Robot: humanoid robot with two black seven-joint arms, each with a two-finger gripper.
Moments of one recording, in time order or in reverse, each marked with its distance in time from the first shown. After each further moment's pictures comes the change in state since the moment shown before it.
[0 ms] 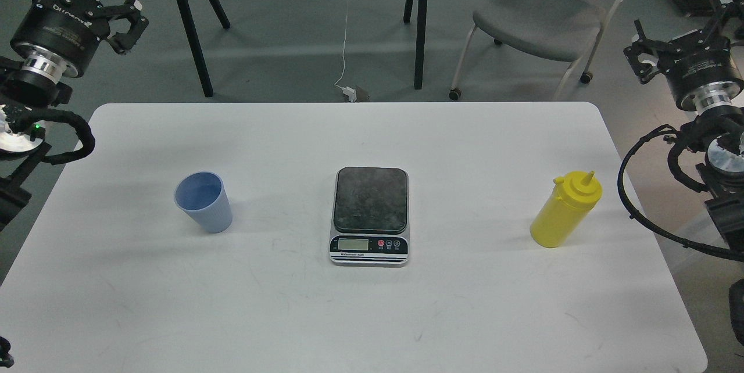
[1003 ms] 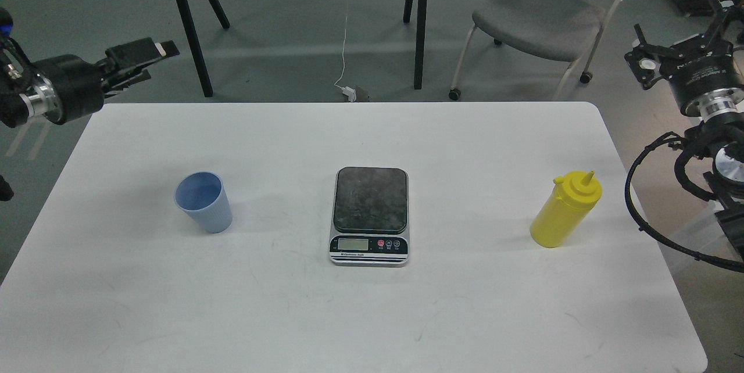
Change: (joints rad) left arm 0.021 0.252 0.109 -0.277 1.481 0.065 -0.011; right arm -0.061 -0.053 0.004 0.098 0.000 0.000 0.002
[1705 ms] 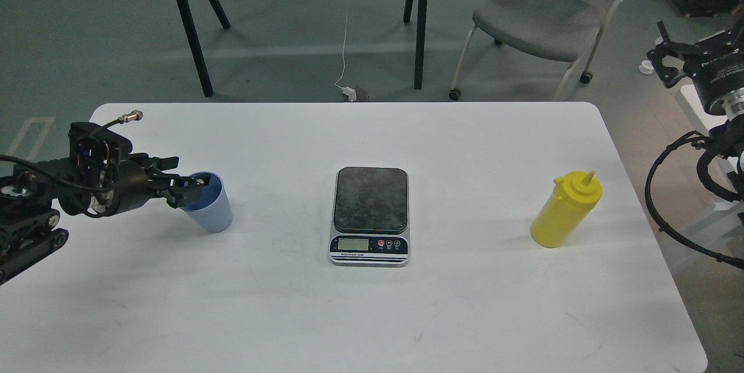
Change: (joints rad) left arm 0.002 -0.118 0.494 0.134 0.548 0.400 -0.076; right arm -0.008 -0.051 -0.003 0.008 0.001 0.000 -0.001
